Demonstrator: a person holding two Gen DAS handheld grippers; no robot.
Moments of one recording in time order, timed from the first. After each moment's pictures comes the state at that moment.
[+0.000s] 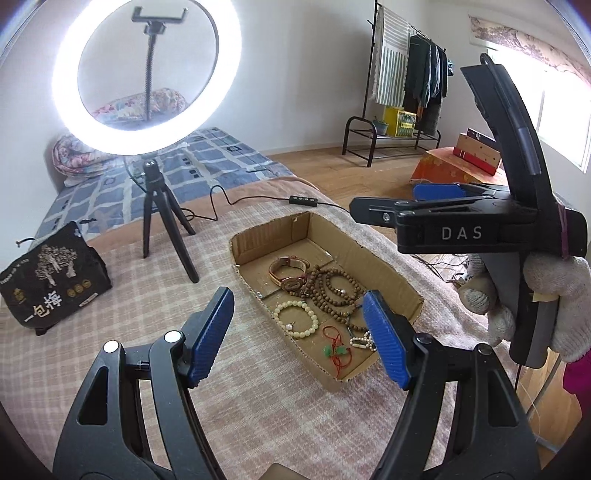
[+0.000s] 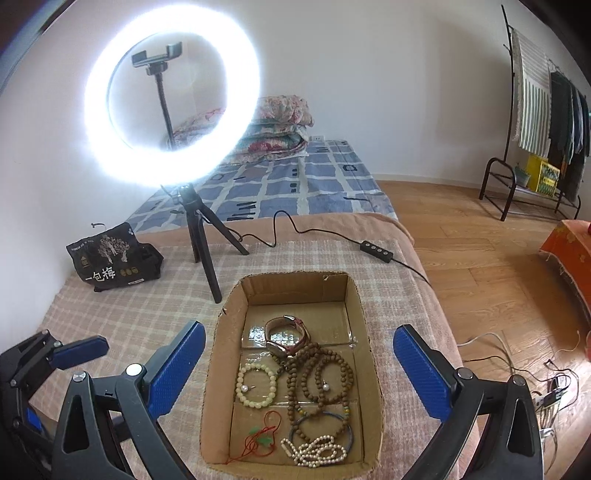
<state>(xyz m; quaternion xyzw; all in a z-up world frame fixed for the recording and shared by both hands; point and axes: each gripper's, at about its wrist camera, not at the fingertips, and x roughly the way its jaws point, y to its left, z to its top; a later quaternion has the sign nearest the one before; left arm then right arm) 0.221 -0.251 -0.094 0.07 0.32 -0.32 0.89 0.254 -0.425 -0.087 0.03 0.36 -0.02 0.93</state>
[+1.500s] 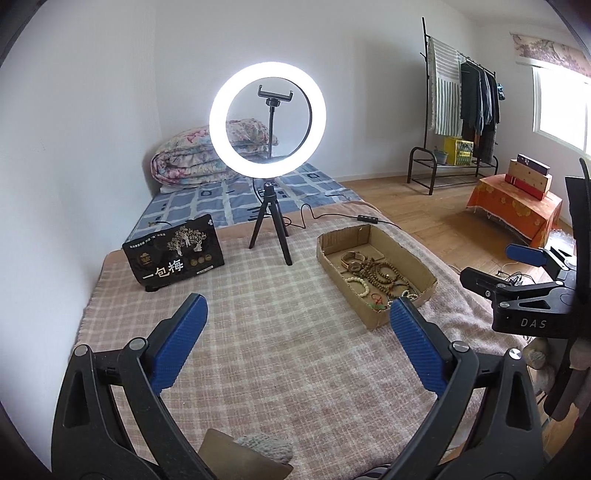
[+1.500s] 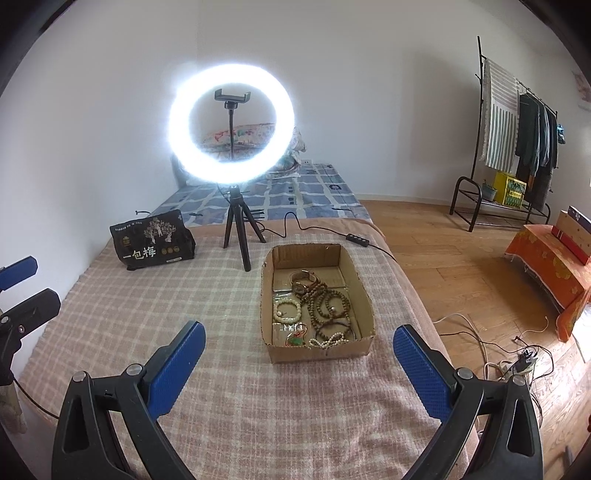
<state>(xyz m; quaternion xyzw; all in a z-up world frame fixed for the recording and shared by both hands) 0.072 -0.138 -0.023 0.07 0.27 -0.18 0.94 0.071 -0.350 -0.045 0.02 0.32 -0.05 0.94</state>
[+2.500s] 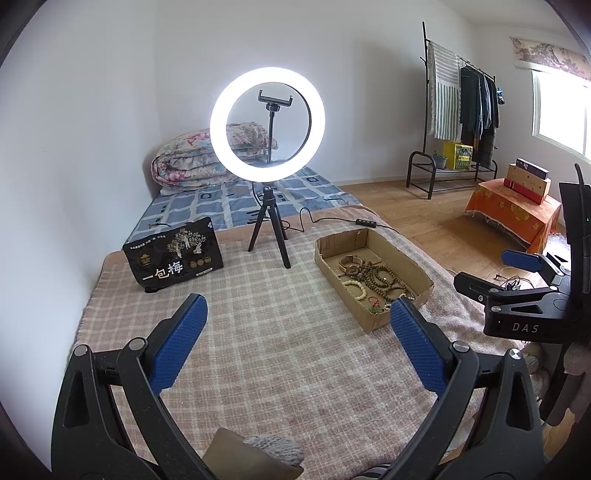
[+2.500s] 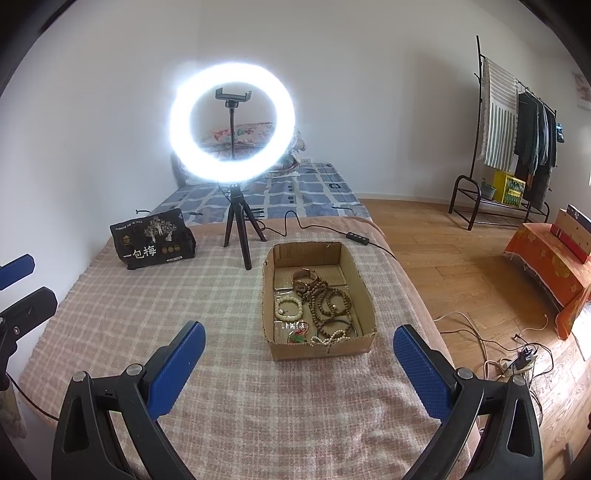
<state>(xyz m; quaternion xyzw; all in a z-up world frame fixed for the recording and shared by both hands) 0.070 -0.137 -0.021 0.07 0.27 -0.18 0.94 0.069 -0.348 -0.045 0.02 0.32 -0.06 0.94</state>
